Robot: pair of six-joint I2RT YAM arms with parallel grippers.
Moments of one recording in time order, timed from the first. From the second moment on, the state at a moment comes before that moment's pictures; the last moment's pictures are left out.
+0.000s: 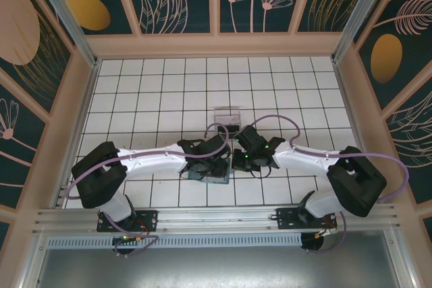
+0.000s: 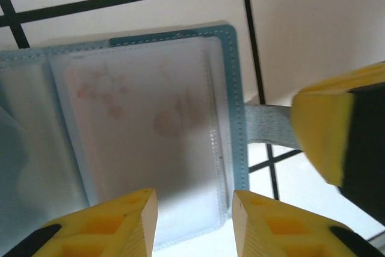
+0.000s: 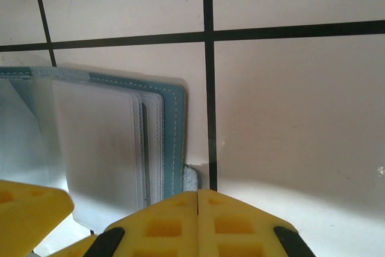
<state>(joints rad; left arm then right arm) -1.06 1.63 0.94 -0.49 0.04 -0.91 0.84 1.40 0.68 -0.39 -0.19 0.89</state>
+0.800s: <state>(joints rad) -1.09 1.73 1.02 -0.58 -0.04 -0.91 0.85 1.39 0.68 -0.39 -0.19 0.91</state>
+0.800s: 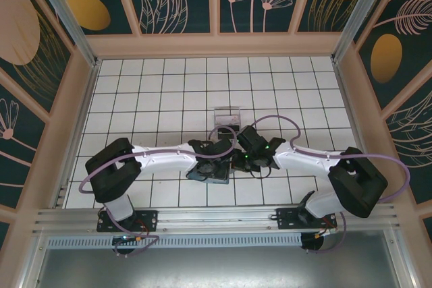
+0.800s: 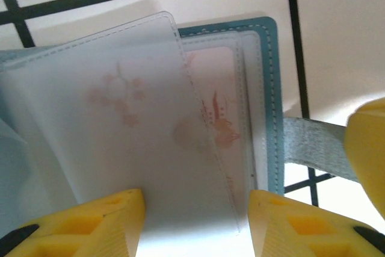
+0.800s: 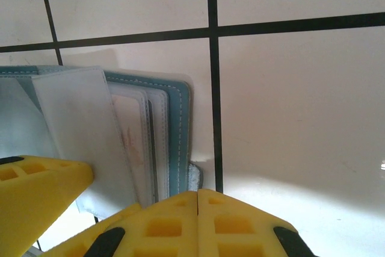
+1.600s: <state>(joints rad) -1.10 1.70 1.04 -0.69 -0.17 -0.93 0.85 1.36 0.68 -0.40 -0.18 0.92</state>
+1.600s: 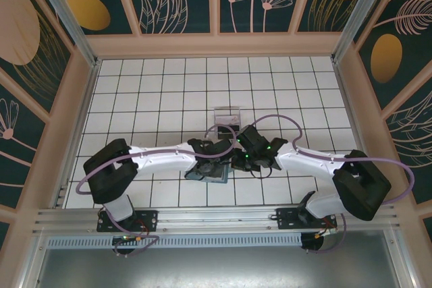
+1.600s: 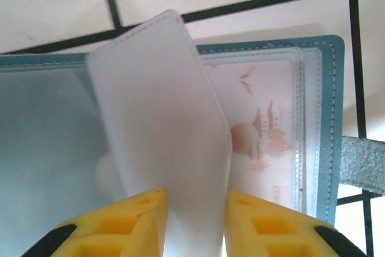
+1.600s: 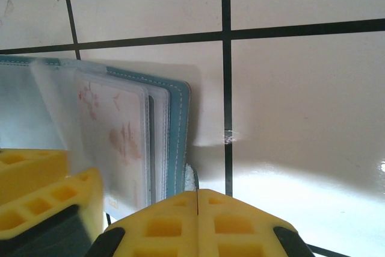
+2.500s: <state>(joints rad) -1.09 1.53 0.89 -0.79 -0.27 -0.99 0.85 1.37 0.72 -0.45 -0.17 0.90</state>
